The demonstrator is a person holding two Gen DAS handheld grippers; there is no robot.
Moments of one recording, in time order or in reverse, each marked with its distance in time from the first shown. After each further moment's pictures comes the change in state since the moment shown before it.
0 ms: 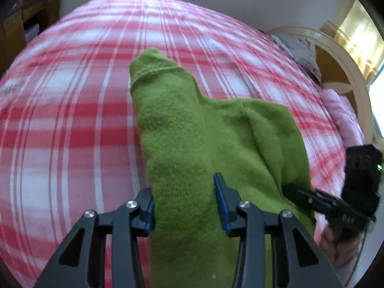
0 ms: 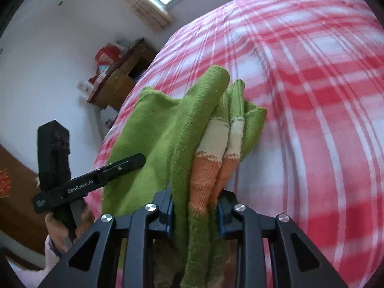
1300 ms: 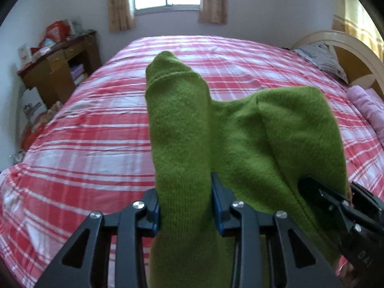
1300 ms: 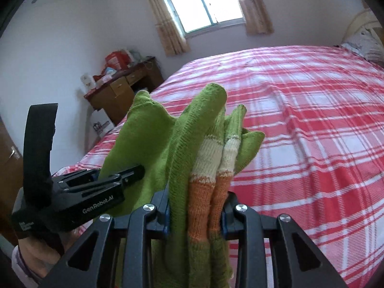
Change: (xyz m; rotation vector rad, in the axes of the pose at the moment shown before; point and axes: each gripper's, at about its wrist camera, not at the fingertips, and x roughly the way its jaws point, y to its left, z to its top) left arm -0.058 -0.017 -0.054 0.061 -0.271 0.377; right arm -0.018 0.128 -0.072 -0.281 -0.261 -0.195
